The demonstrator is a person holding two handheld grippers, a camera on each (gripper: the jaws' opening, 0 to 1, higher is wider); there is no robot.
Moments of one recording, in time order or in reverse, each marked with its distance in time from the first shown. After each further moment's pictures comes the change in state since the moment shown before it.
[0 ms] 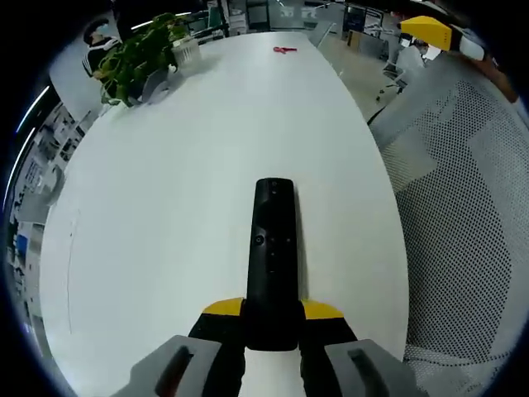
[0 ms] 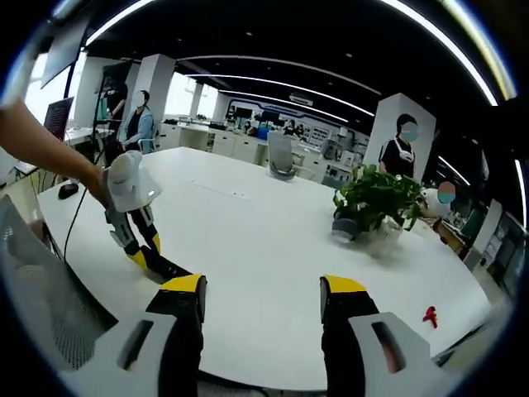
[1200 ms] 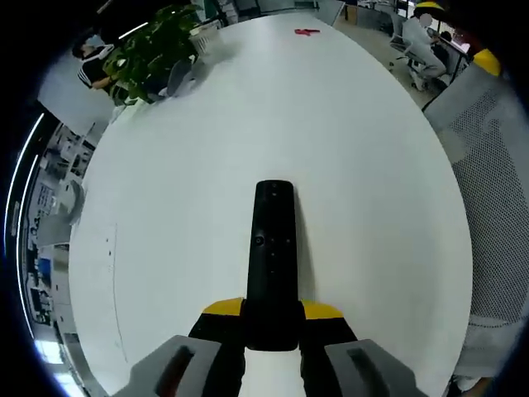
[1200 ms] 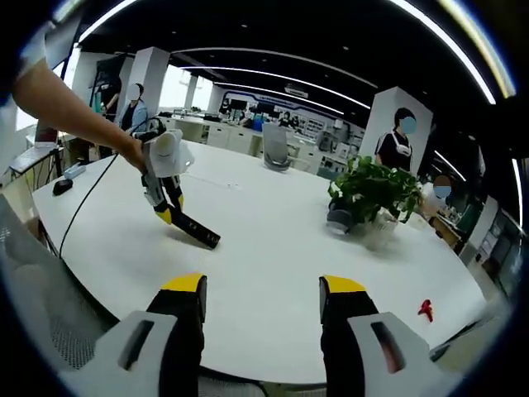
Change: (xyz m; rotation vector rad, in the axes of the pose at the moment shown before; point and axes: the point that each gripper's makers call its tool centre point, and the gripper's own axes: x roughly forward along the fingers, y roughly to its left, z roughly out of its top) left arm -0.005 0.118 0.007 0.106 0.111 0.123; right arm 0.002 -0.005 -0.011 -0.001 0.060 -0.026
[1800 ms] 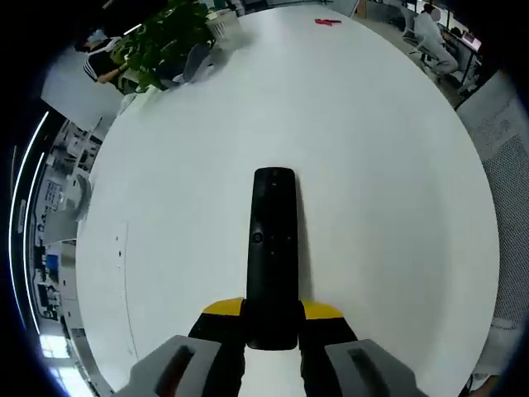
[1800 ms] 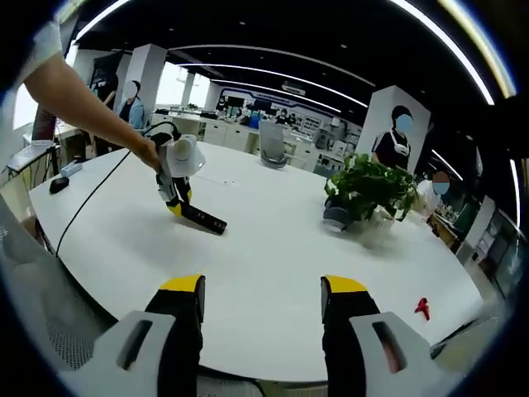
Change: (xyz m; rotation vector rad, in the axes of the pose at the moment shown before) left arm 0.025 0.043 0.001 -0.005 0.049 0.049; right arm 0.000 -0.004 -0.002 -0.004 0.013 -0.020
